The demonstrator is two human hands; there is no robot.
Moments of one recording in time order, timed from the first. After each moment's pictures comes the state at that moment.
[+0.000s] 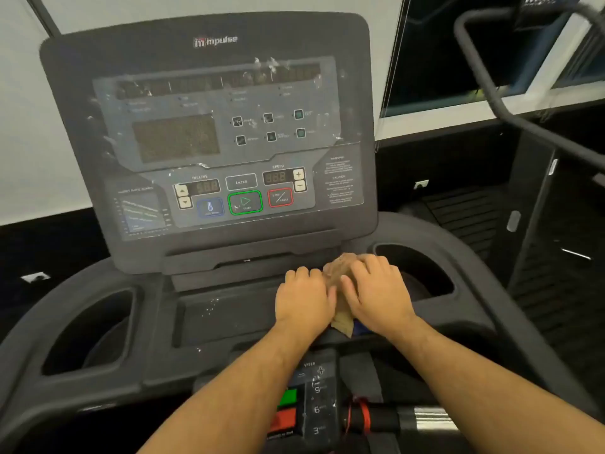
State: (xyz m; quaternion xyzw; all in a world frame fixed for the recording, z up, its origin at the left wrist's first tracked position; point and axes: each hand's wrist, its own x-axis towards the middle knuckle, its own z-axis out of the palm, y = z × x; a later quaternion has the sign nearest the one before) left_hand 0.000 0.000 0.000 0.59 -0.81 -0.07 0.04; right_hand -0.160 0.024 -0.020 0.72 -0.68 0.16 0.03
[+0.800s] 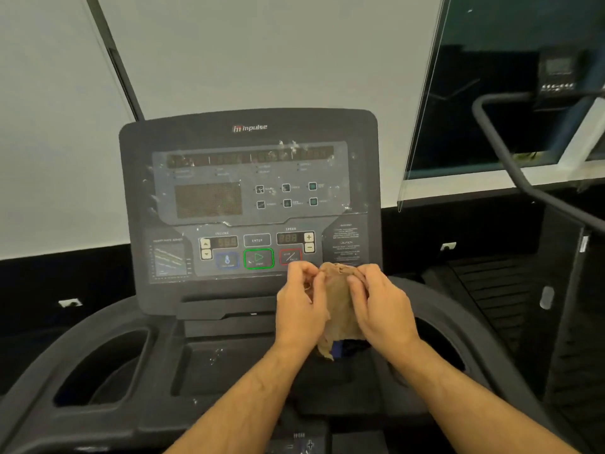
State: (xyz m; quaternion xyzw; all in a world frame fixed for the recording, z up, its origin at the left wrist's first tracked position) left_hand -0.012 -0.024 0.073 0.52 -0.60 -0.27 0.55; right_hand -0.163 -0.009 0.077 0.67 -0.63 0.39 -0.10
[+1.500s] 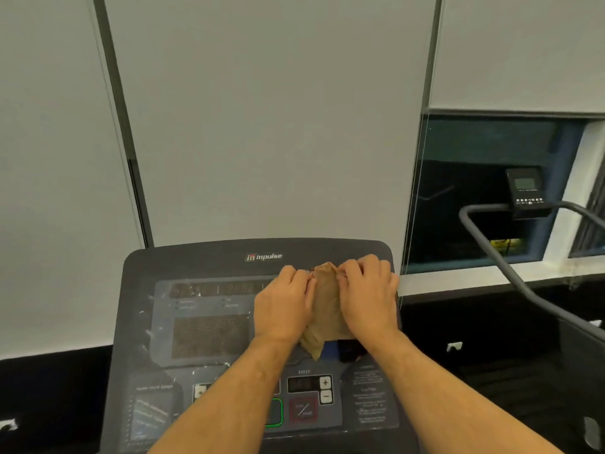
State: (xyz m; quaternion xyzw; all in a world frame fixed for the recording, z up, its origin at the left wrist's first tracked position) left_hand 0.028 -0.227 0.209 0.47 -0.71 0.22 0.49; right_hand -0.128 -0.212 0.219 0.62 -0.64 0.40 0.21
